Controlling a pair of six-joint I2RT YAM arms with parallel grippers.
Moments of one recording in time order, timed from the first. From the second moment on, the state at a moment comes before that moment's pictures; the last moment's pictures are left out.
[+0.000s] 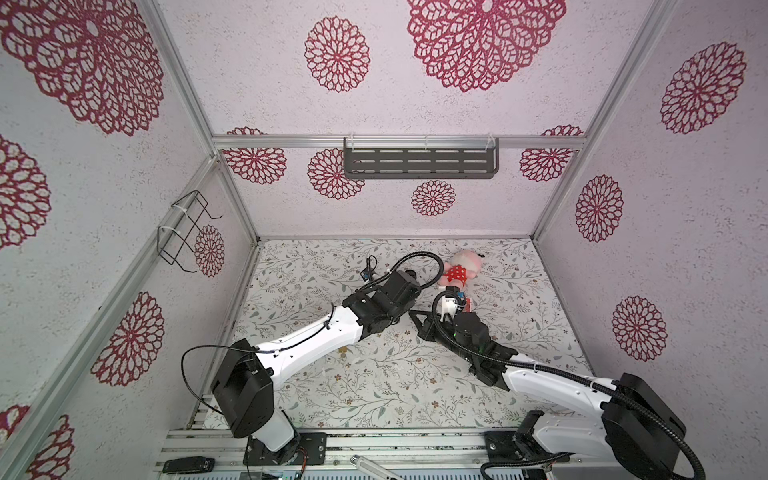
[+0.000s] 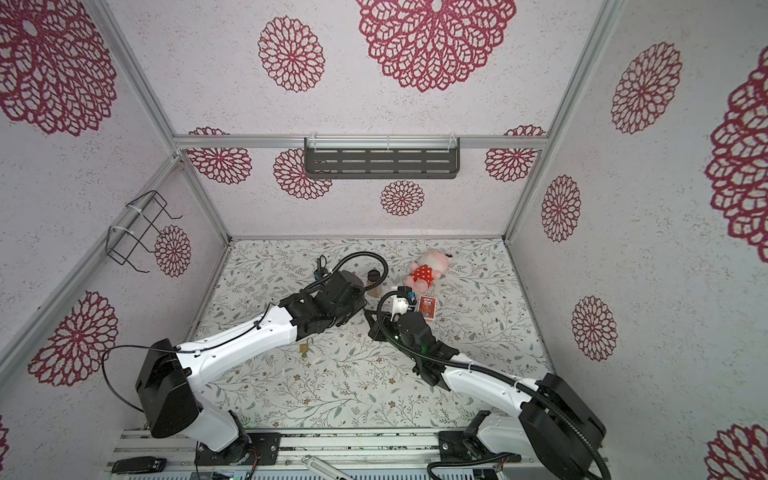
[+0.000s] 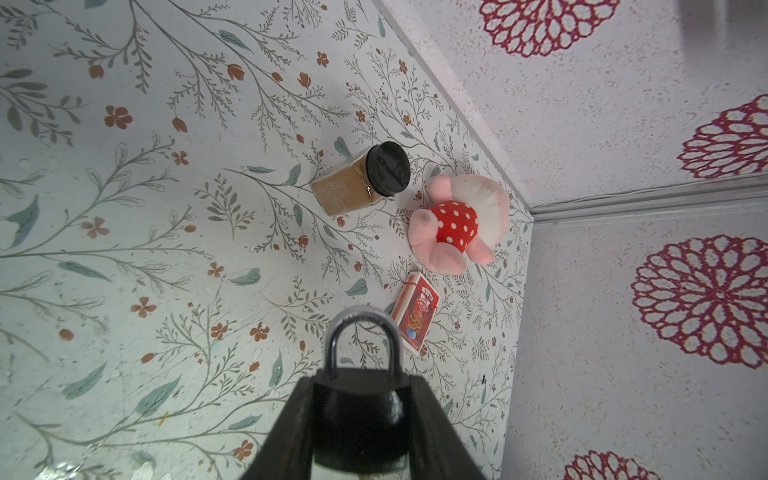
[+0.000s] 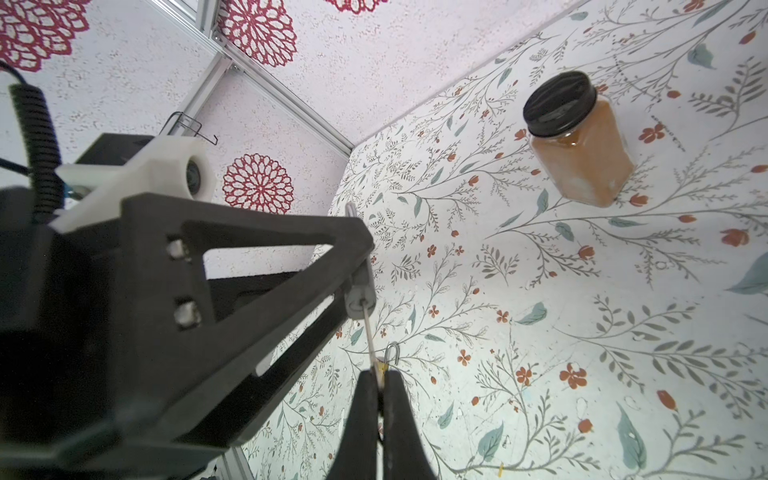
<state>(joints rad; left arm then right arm) -0.87 1.59 1.32 -0.51 -0.36 -1.35 0.83 1.22 0.57 0.42 0.03 0.88</state>
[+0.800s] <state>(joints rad) -0.88 1.56 1.28 -0.43 -0.34 -1.40 0.84 1.21 0.61 0.39 0.11 0.75</state>
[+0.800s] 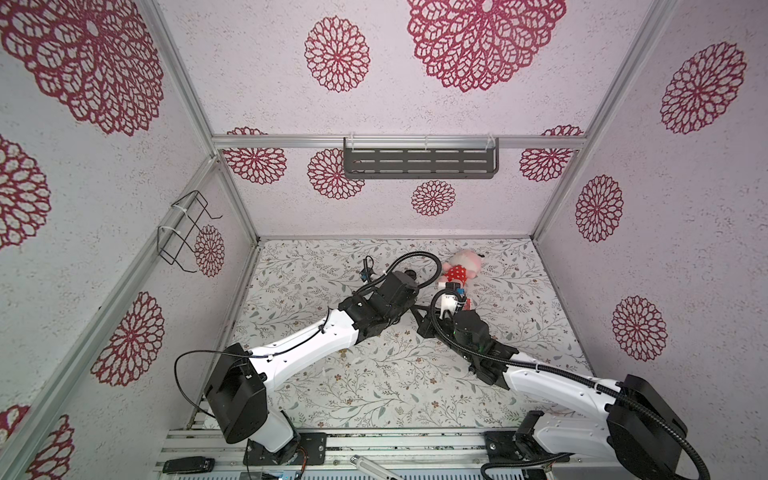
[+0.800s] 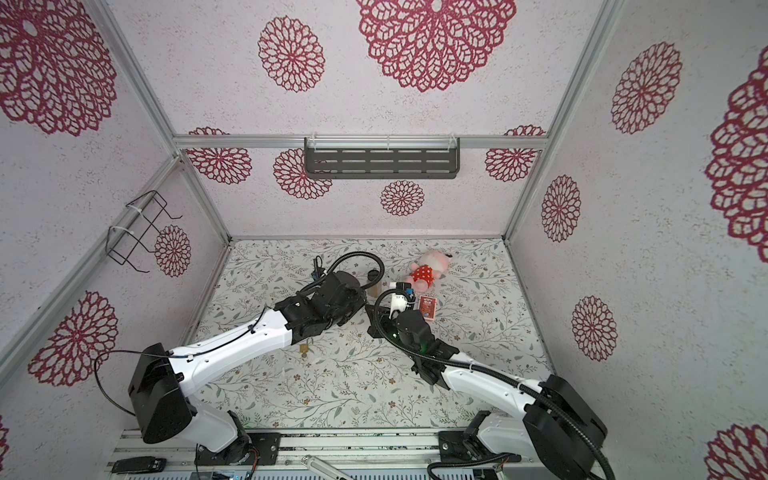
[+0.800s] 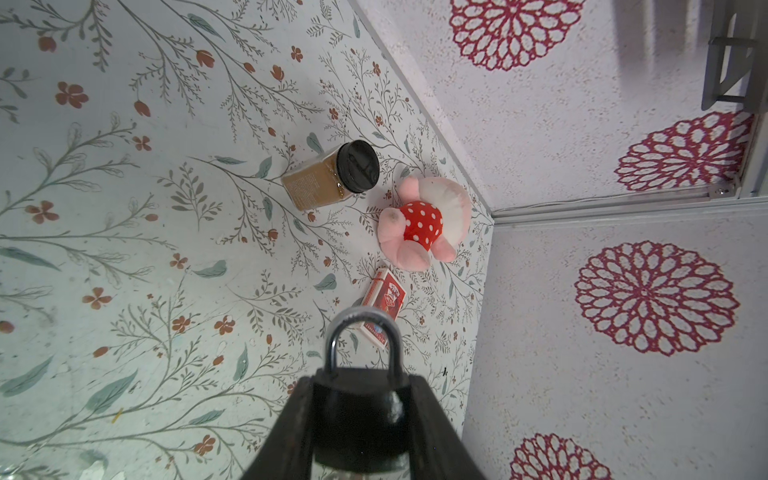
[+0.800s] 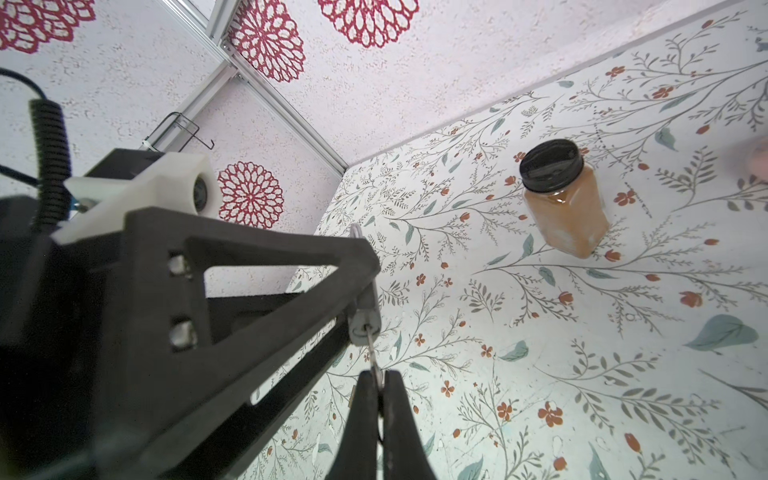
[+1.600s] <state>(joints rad) -0.90 1.52 1.28 -0.44 -0.40 -1.39 0.82 1.18 0.63 0.41 0.01 0.68</state>
